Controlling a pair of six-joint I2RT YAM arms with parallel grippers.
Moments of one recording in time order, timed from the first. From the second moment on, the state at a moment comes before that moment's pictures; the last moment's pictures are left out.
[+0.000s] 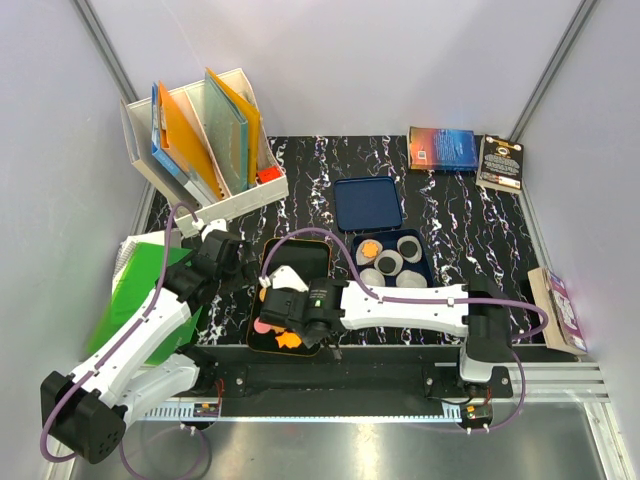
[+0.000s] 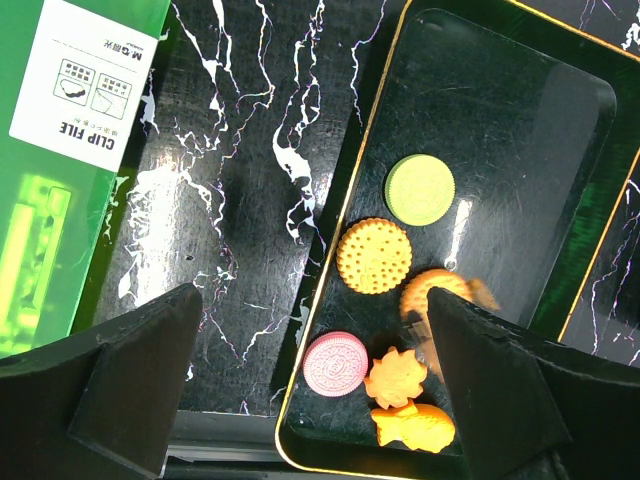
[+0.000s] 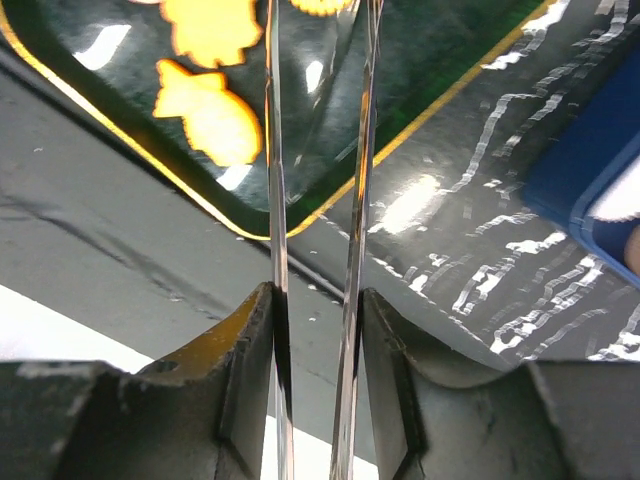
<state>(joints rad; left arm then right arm) -0.48 0.91 0.73 -0.76 -0.27 -0.65 1.41 1.78 1.53 -1.04 0.34 0.60</state>
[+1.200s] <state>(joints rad) -0.48 0.92 0.73 -0.76 -0.27 -0.65 1.22 1.18 1.34 -1.36 0.61 0.89</state>
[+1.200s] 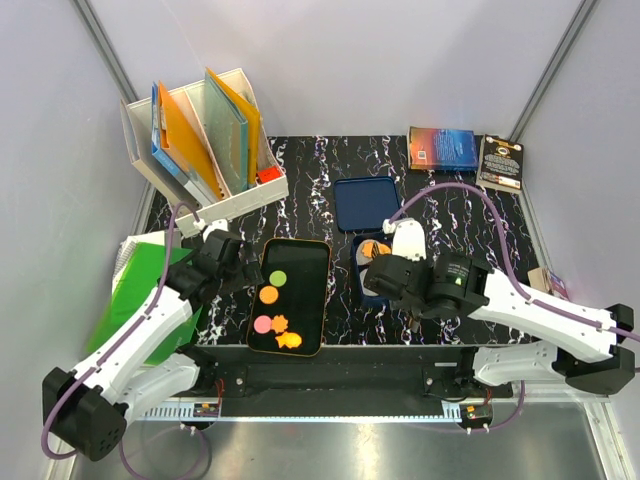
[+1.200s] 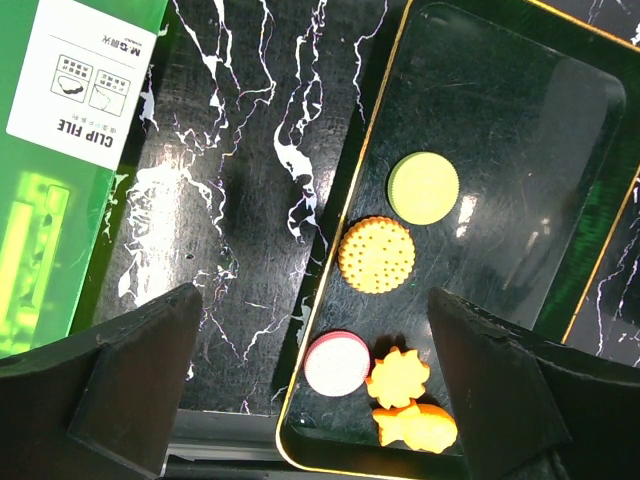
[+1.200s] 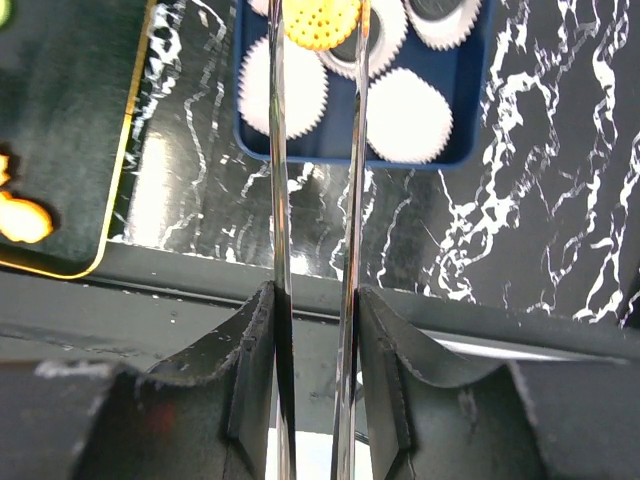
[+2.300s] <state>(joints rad) -0.48 0.95 0.73 -0.76 -0.26 -0.65 1.19 1.26 1.21 -1.25 0.51 0.84</state>
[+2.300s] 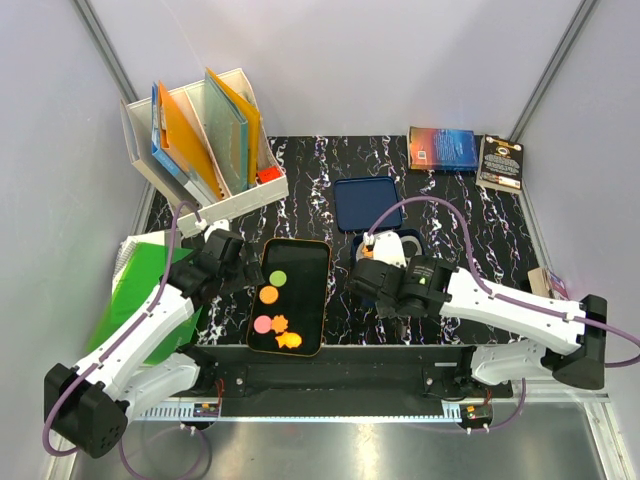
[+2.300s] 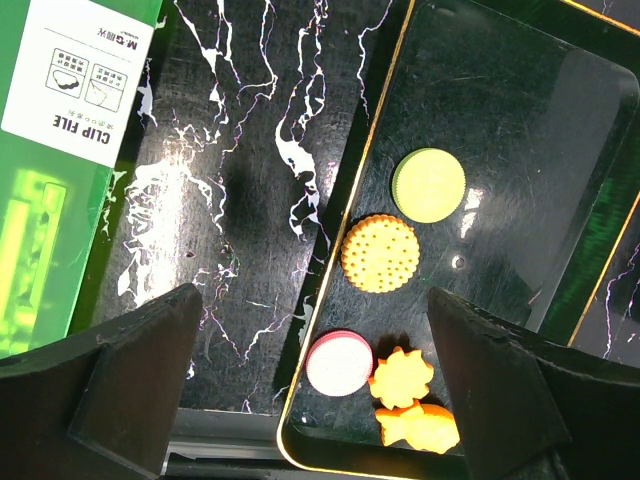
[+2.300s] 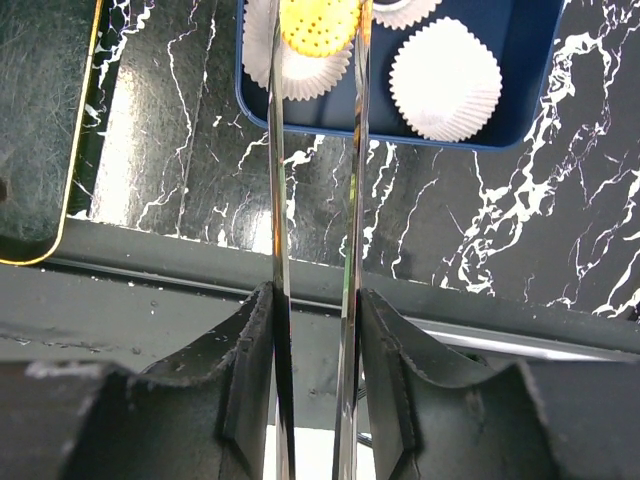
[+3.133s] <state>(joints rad) -0.48 0.95 0.73 -0.76 -0.26 -0.65 1.21 1.30 1.37 -1.16 0.47 0.74</state>
